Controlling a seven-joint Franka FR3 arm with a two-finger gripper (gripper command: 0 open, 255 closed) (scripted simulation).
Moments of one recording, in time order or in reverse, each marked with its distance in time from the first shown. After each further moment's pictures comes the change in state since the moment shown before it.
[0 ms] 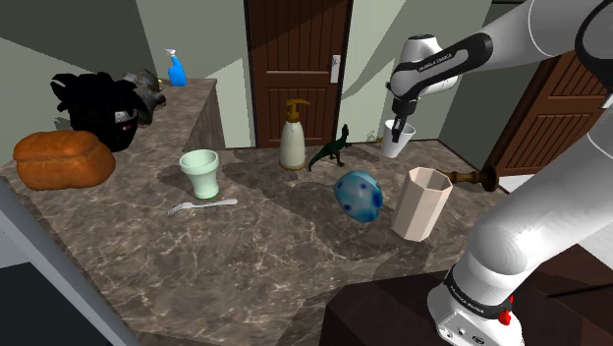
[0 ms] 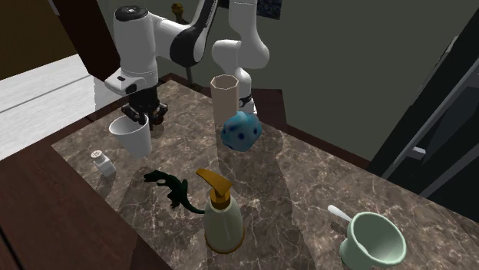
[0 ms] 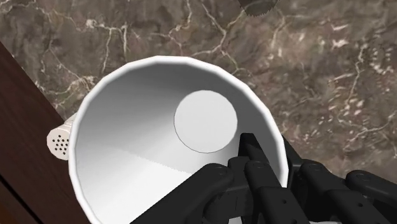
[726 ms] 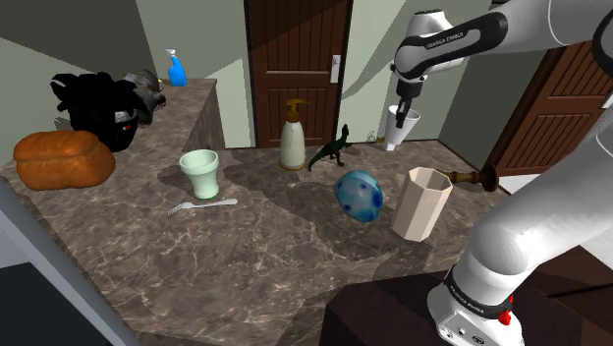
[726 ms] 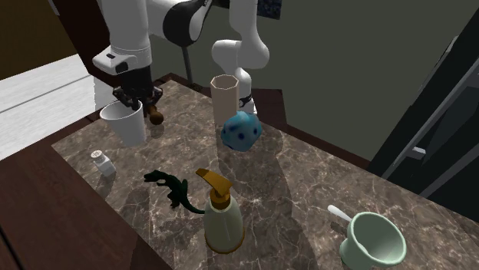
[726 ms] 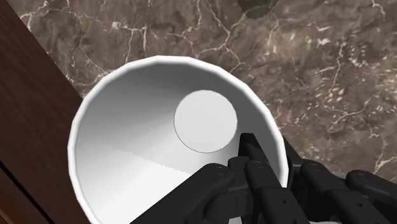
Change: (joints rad) arm 0.004 -0.048 0.013 0.106 0.010 -0.153 -0.019
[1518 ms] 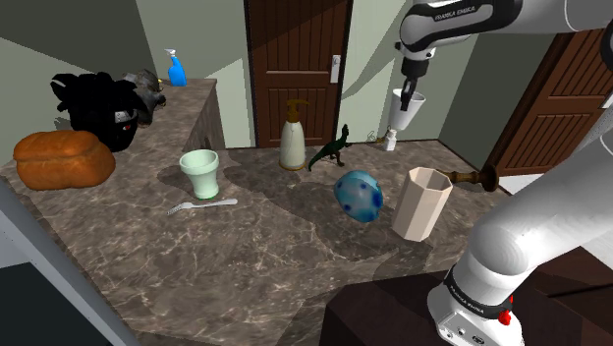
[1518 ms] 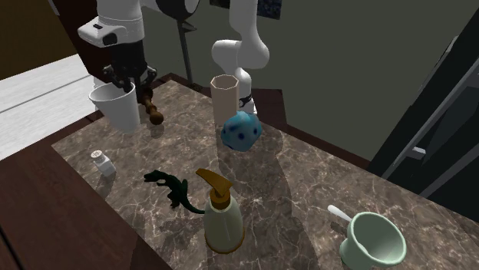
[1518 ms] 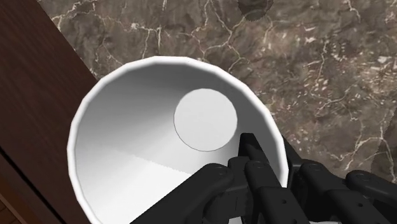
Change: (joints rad) arm 0.007 -0.022 0.015 0.142 0.013 -0.163 -0.019
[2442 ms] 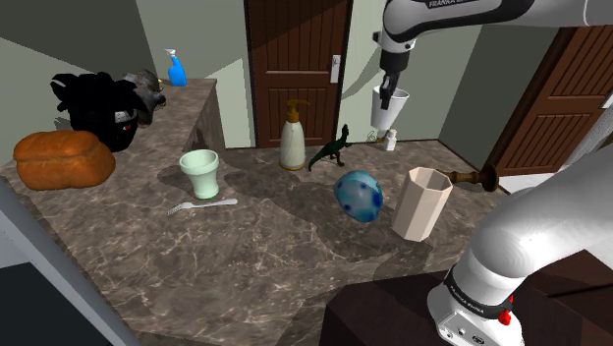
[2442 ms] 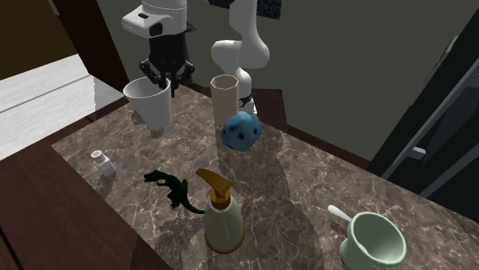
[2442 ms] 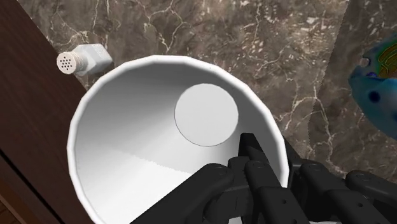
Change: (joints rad) arm 0.069 -0.083 0.156 -0.014 0.019 -0.108 0.201
